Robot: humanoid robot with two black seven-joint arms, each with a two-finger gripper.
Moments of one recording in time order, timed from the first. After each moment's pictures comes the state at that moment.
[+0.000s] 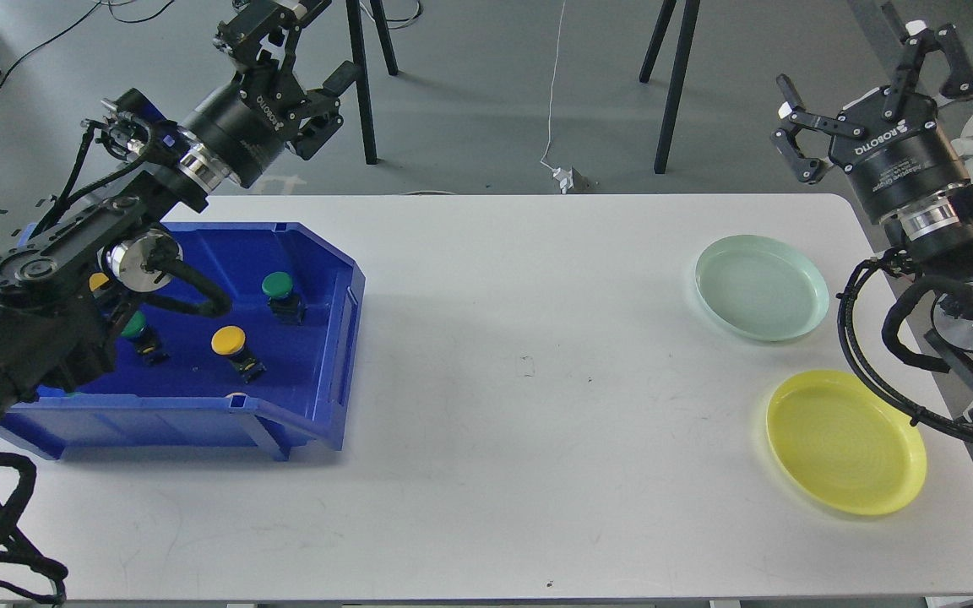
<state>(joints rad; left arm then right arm) -0.91 0.38 -0.63 -0.72 0.46 -0.49 -0.49 0.64 -0.54 0.84 1.03 0.06 0.49 0.39</state>
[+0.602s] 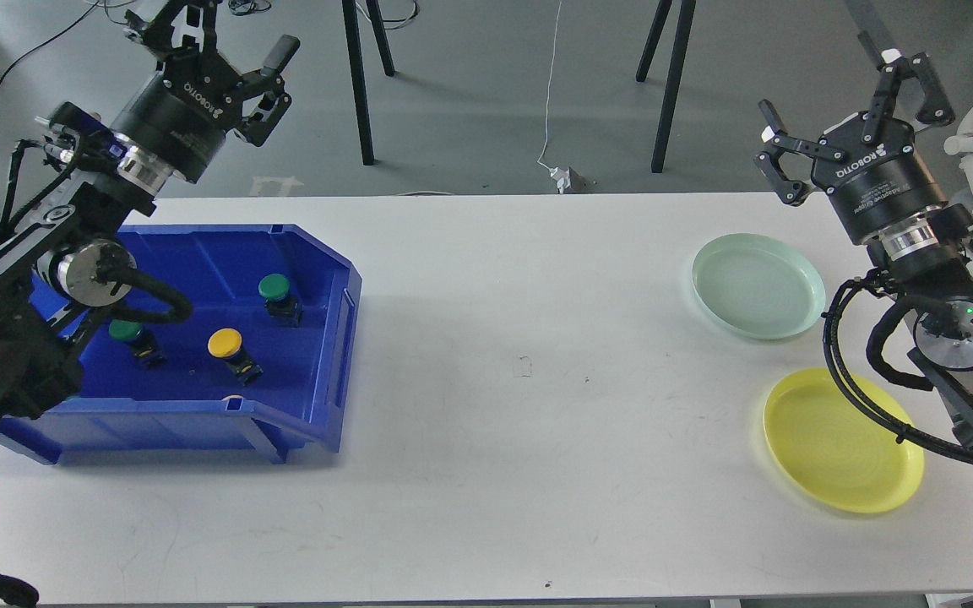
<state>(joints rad) -0.70 0.48 -0.90 -1.00 0.38 -0.49 -0.49 0.60 -0.52 0.85 1.04 0.06 0.49 0.40</state>
